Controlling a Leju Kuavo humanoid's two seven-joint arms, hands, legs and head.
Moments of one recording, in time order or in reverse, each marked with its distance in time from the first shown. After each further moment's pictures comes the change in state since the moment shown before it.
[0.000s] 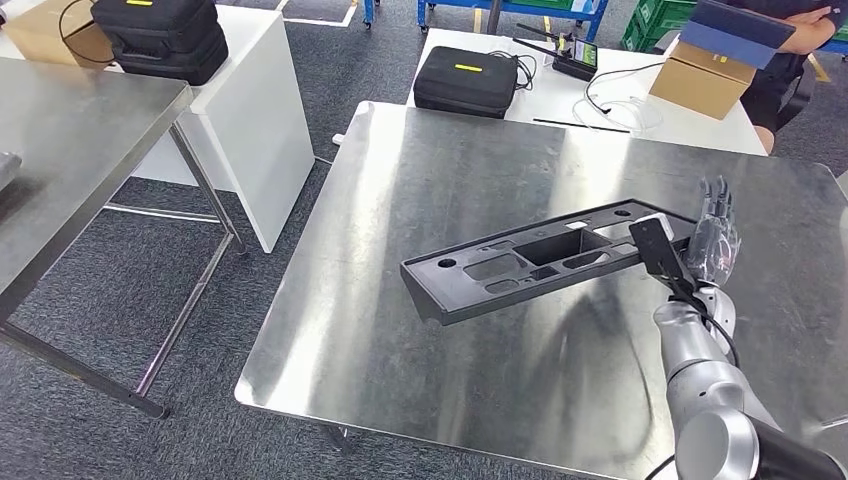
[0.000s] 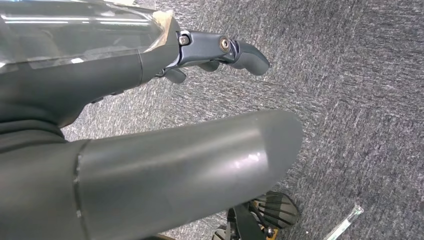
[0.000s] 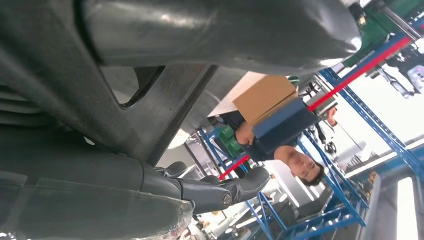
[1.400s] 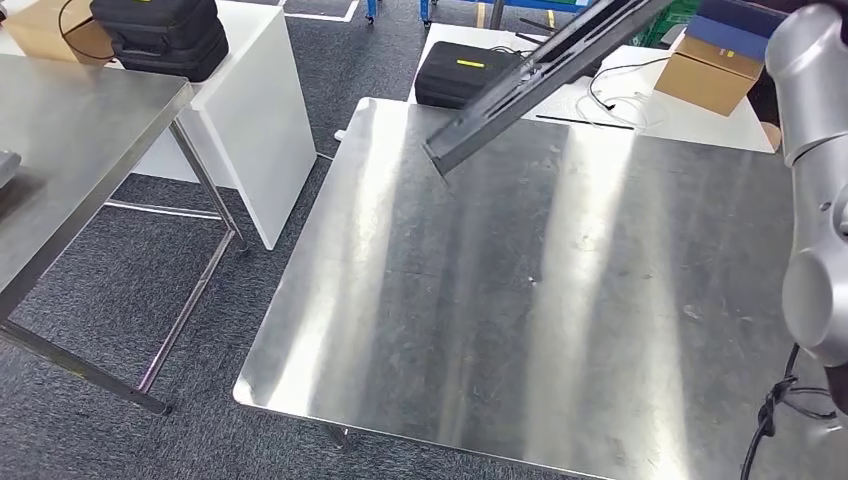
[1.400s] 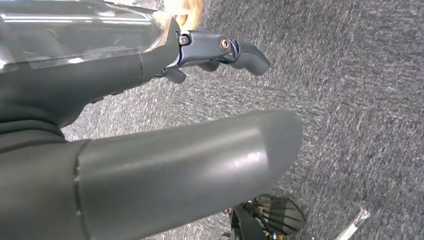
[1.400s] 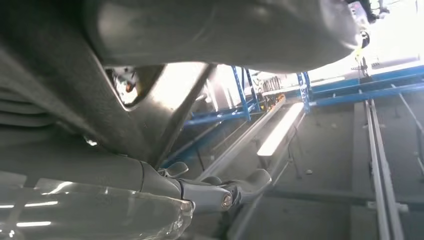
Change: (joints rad) left arm 0.002 0.002 0.001 0.000 -0.035 0.005 -0.010; right arm -0.765 -0.131 0.709 -0.109 0.312 0.388 0.494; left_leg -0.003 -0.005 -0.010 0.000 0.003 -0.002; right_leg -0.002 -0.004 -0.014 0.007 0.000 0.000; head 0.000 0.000
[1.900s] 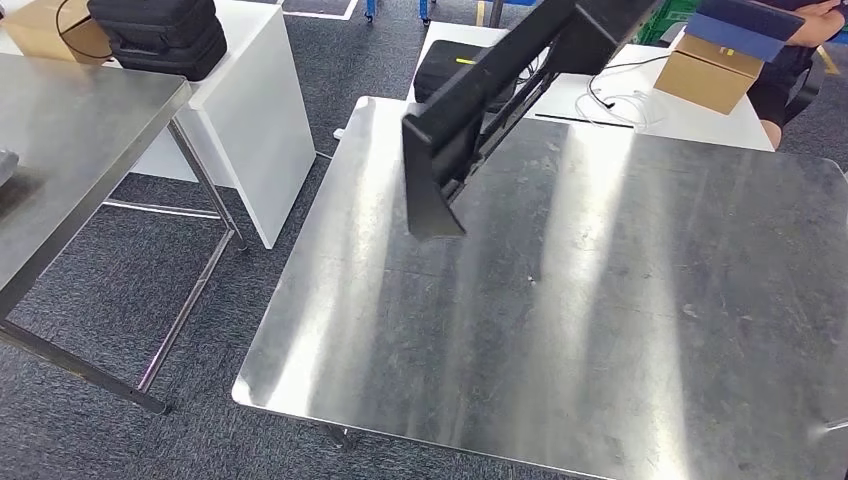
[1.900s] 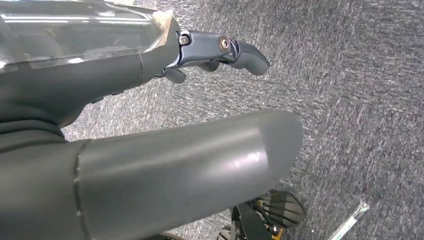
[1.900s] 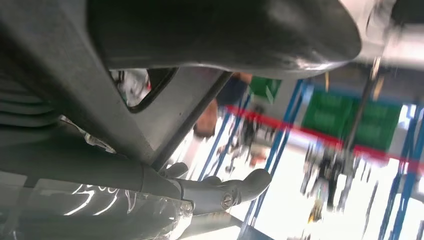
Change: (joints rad) left arm 0.001 -0.008 0.005 0.000 0.004 -0.008 -0.005; right arm -0.482 0.127 0.309 0.206 0.130 1.006 -0.170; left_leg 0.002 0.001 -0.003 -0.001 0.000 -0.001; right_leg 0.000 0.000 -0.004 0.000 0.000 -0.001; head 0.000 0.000
